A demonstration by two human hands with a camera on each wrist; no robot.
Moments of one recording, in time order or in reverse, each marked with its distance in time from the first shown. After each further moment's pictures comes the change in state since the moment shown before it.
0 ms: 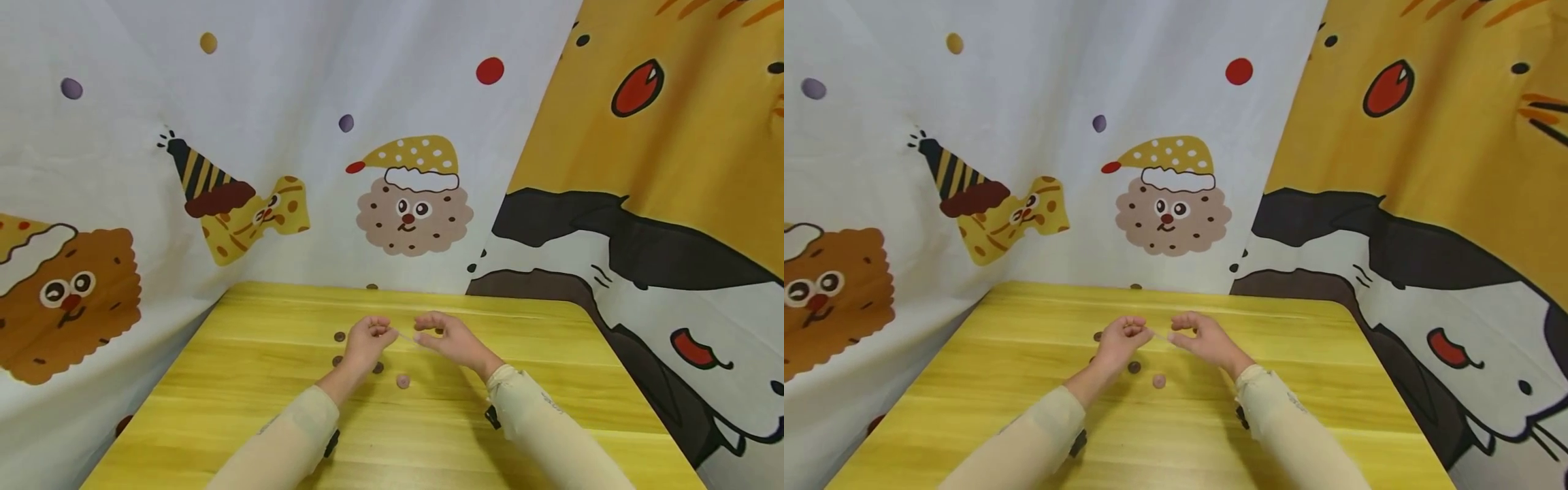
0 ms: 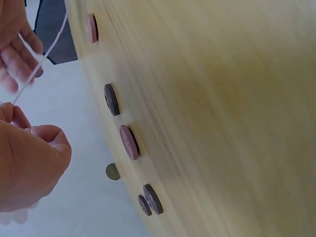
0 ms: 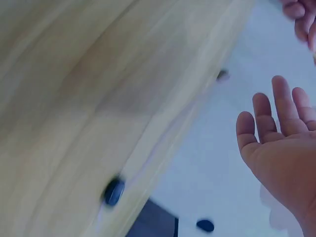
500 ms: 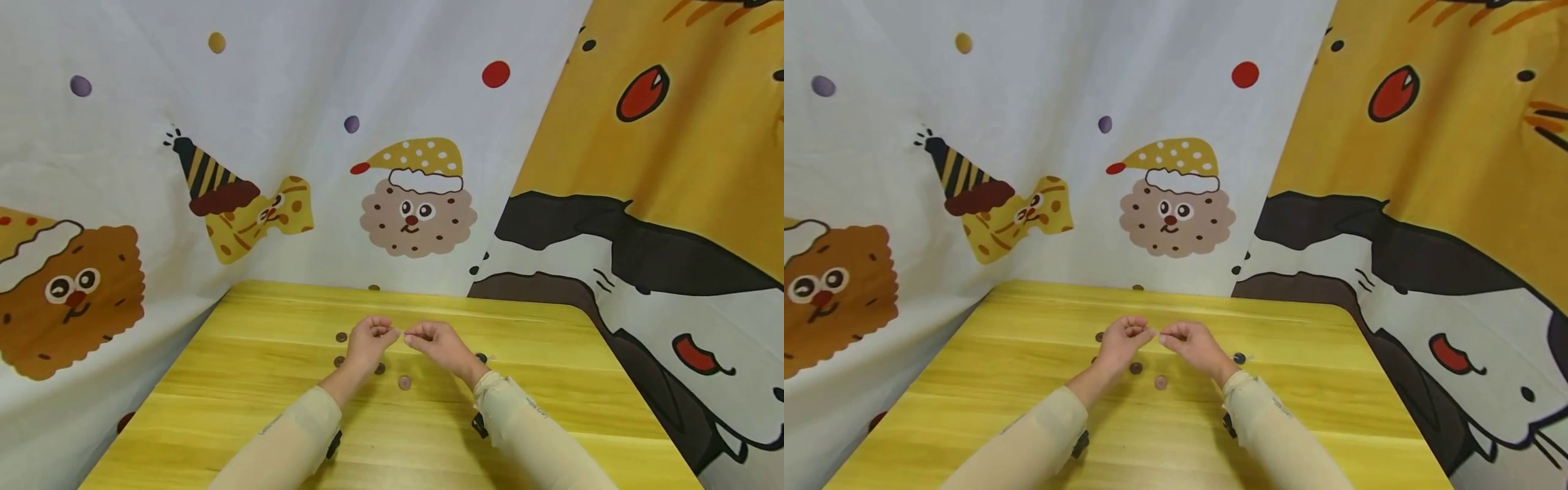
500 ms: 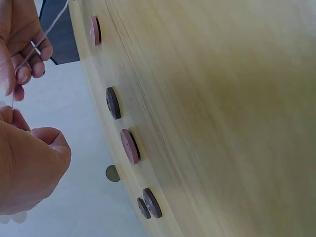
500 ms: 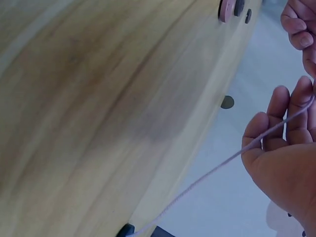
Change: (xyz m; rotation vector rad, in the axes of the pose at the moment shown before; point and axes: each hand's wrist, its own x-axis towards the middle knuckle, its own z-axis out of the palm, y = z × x) left_hand 0.002 0.000 0.000 -0.049 0.006 0.009; right_hand 0.010 -0.005 0.031 0.125 0.027 0.046
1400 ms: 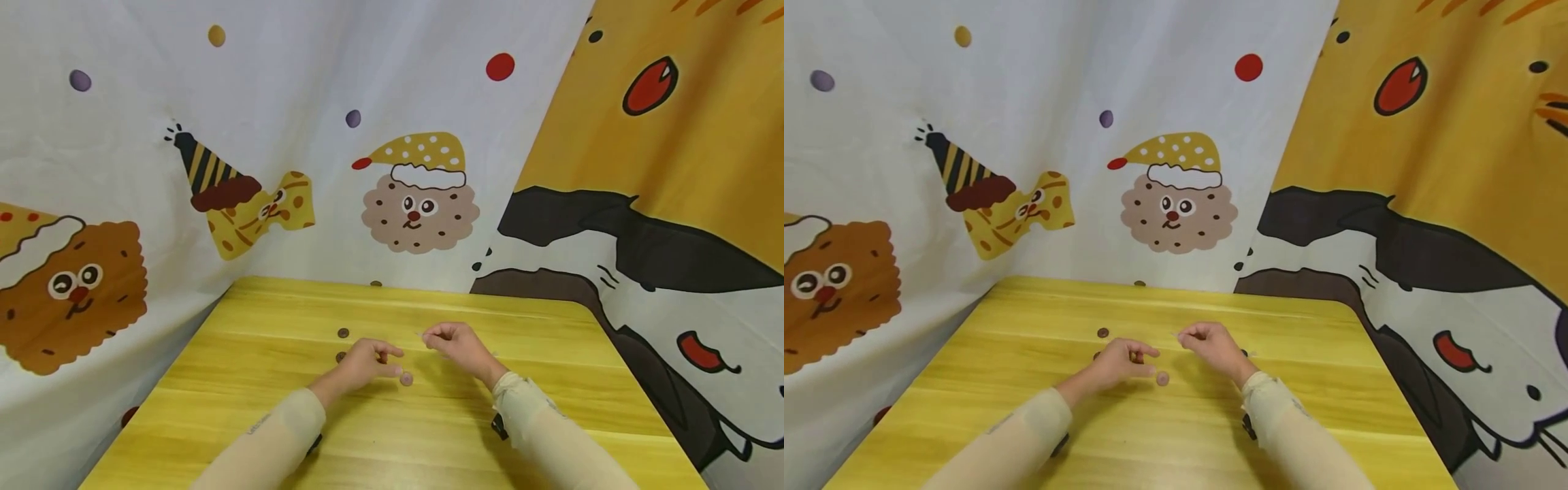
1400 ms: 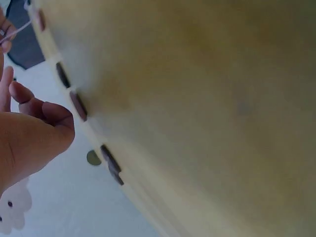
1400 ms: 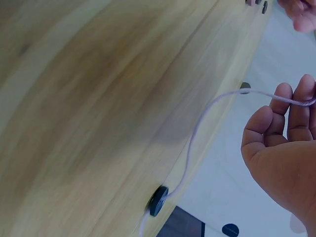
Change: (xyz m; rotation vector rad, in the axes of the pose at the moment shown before) left_hand -0.015 -0.019 -0.027 0.426 -0.365 0.039; right_hand -0.017 0.019 -0.022 0.021 0.035 0.094
